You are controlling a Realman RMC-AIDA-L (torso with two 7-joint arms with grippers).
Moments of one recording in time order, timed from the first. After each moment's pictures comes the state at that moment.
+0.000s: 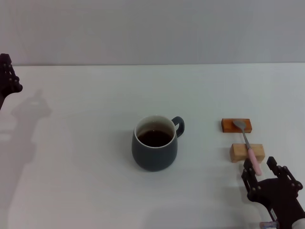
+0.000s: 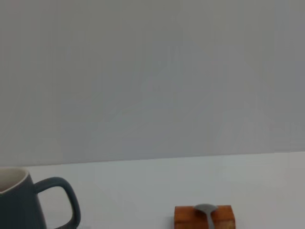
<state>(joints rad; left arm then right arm) -0.37 -2.04 1.78 0.33 -0.40 1.04 -0.06 -0.09 2.07 0.51 0.89 -2.02 -0.96 -0.45</state>
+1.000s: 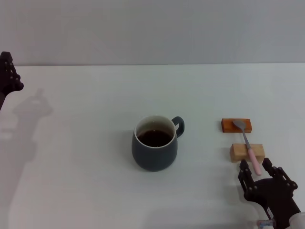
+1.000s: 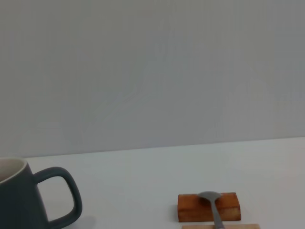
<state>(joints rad) -0.38 -2.04 1.78 0.33 -0.40 1.04 -0.06 -0.05 2.07 0.51 0.86 -2.00 -0.92 -0.41</state>
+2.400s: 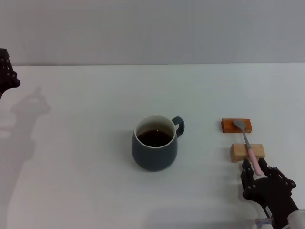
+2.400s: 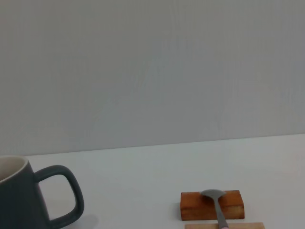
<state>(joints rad) -0.38 -2.03 1.77 0.33 -0.40 1.04 -0.06 -0.05 2.07 0.52 0.86 -2.00 -0.90 -0.41</state>
